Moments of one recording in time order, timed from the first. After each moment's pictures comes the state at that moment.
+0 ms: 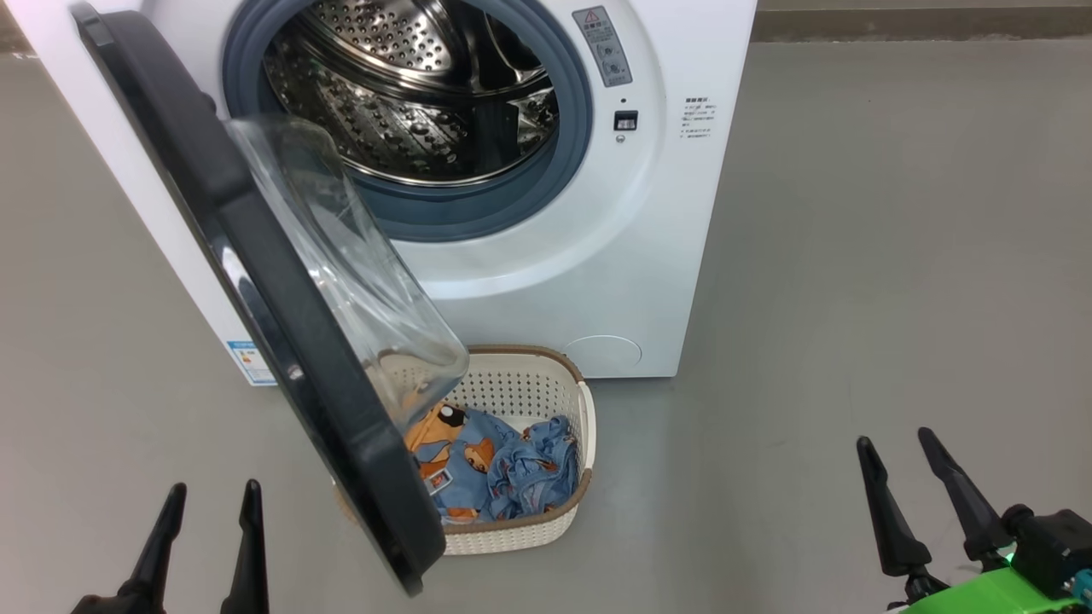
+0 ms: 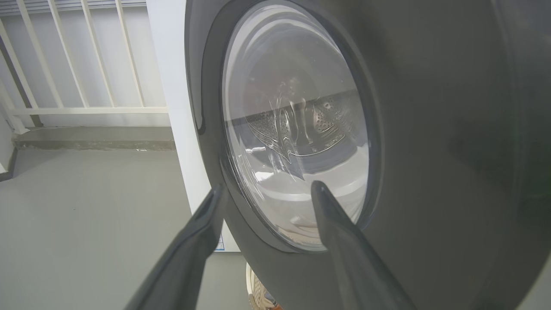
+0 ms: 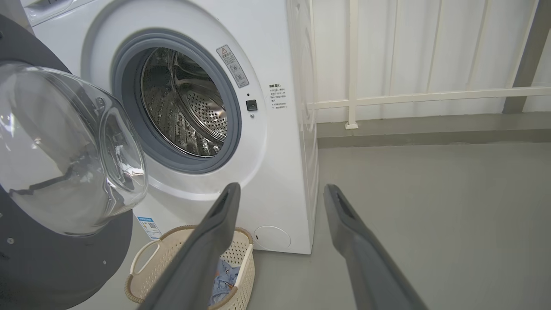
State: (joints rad) left arm 0.11 0.04 0.10 0.02 -0.15 -0.13 -0.26; right arm 0.04 -0.18 0.02 0.08 0.36 0.13 -0.25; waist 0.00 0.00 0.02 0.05
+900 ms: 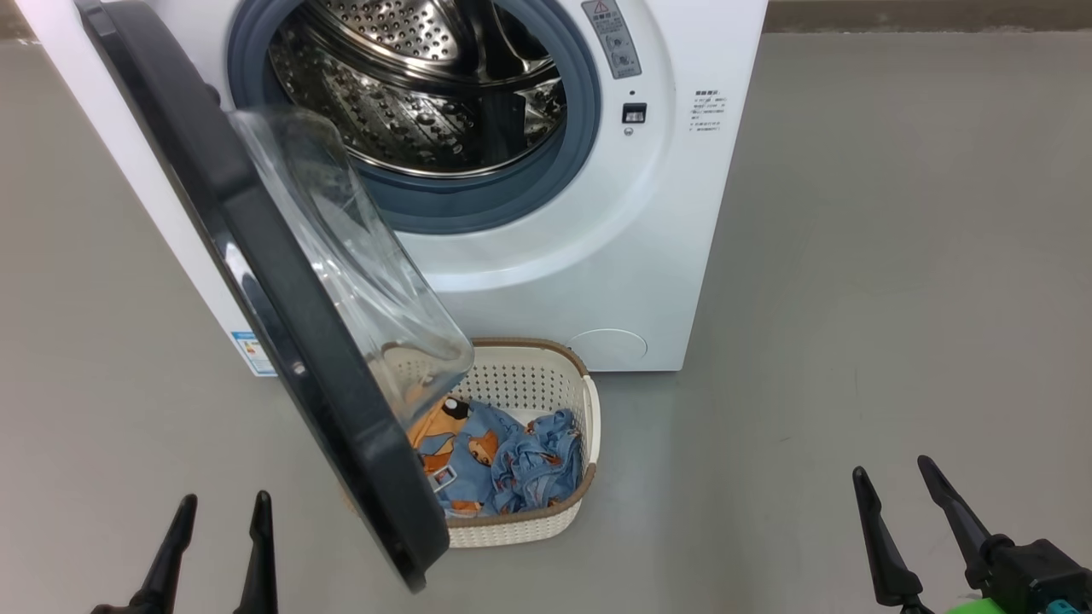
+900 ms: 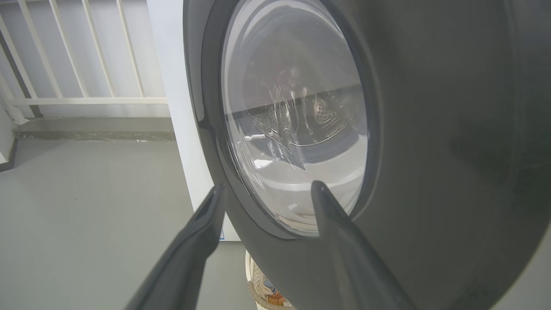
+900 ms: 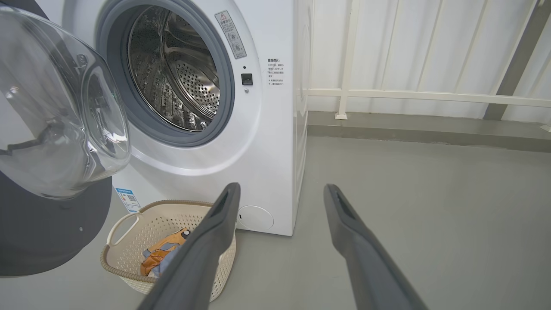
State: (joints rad) left arm 0.13 0.04 0.07 0.01 -0.16 -0.10 -0.26; right arm 0.11 -0.11 -0.06 0.05 0.15 0.13 -0.25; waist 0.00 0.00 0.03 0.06
